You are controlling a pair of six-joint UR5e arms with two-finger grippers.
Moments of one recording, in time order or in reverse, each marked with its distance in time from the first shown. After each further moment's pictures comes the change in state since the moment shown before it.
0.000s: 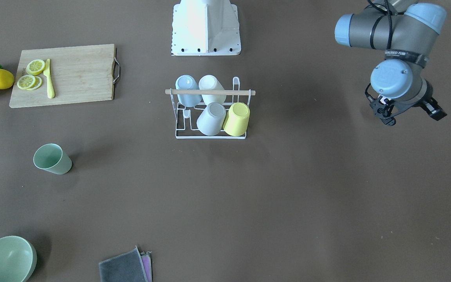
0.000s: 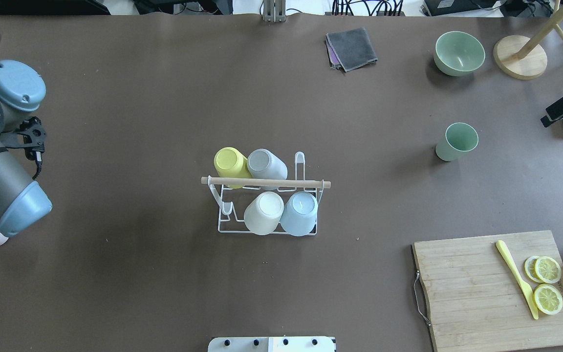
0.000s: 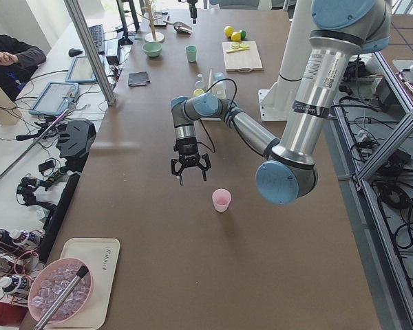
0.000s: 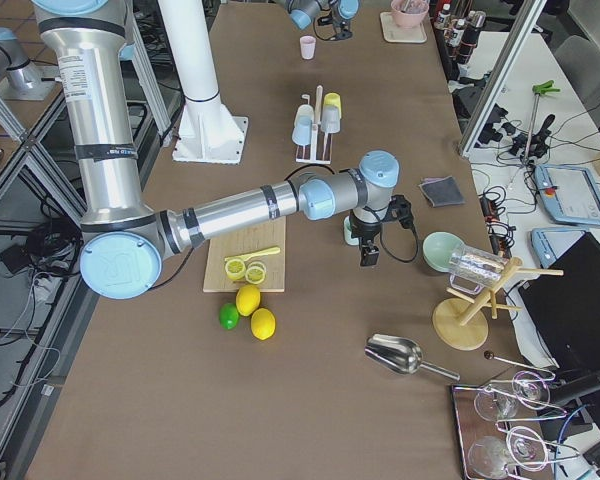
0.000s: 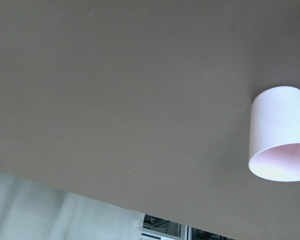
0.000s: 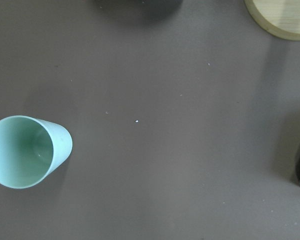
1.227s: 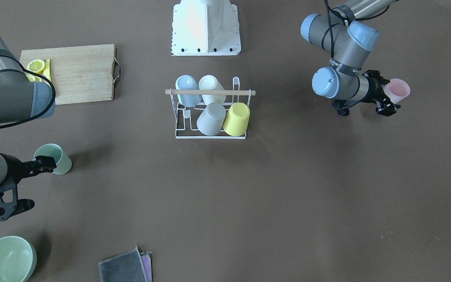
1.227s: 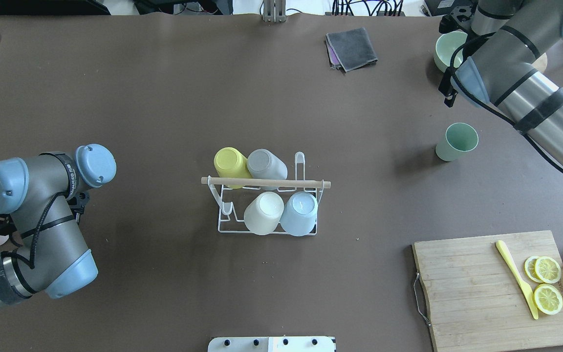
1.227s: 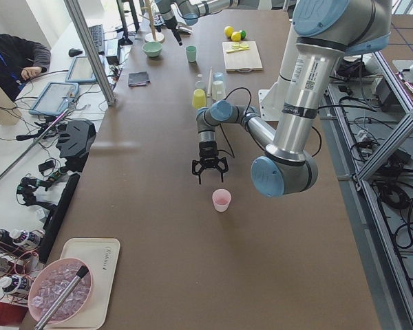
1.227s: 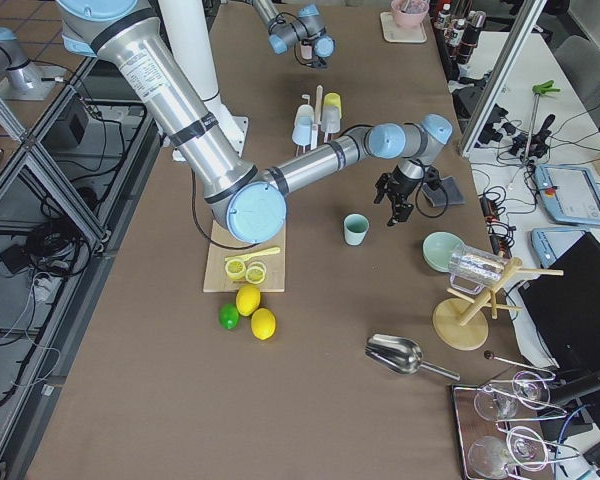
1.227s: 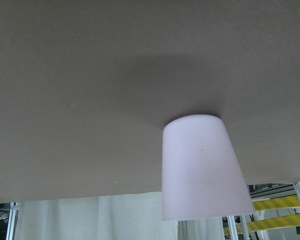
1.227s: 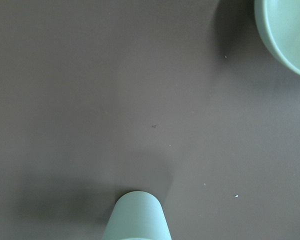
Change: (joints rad) left arm 0.229 -0.019 0.071 0.068 0.067 -0.068; right arm -0.160 0.509 -0.433 -0.360 -0.061 -0.194
